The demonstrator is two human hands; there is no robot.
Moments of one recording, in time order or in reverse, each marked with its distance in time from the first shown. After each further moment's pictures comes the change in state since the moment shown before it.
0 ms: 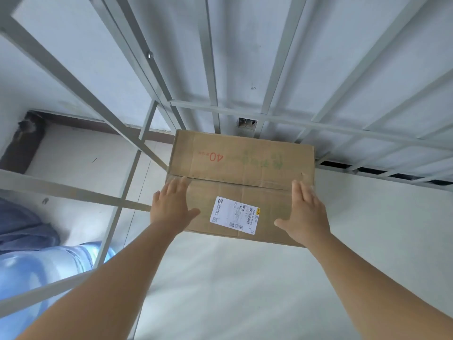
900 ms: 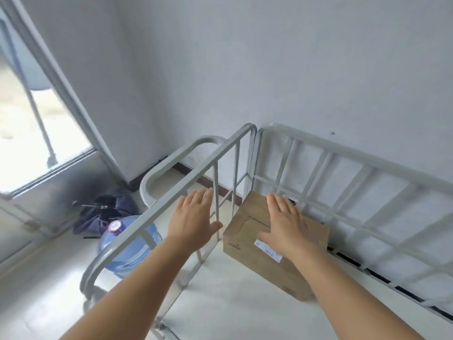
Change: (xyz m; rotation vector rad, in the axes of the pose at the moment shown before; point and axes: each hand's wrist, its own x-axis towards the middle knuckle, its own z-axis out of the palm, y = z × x) left_hand -0.402 -0.031 -0.220 -0.083 0.503 -0.104; right_hand -0.348 -0.134 -0.167 -0.210 0.258 -0.668
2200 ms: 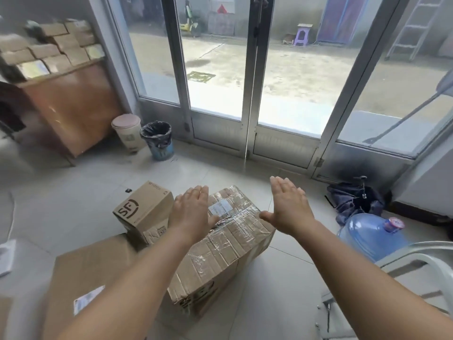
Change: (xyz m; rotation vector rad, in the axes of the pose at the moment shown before) left_hand -0.670 -0.185 -0.052 -0.007 0.075 -1.456; right_hand -0.359 -0.491 0.158 -0.263 -0.201 -1.311
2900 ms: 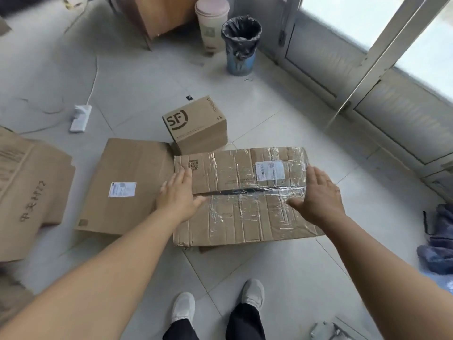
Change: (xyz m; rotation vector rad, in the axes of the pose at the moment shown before) left_hand 0.066 -0.087 0.182 -0.180 -0.282 -0.688; right_hand 0.209 0.021 0.182 -0.078 -0.307 -0.247
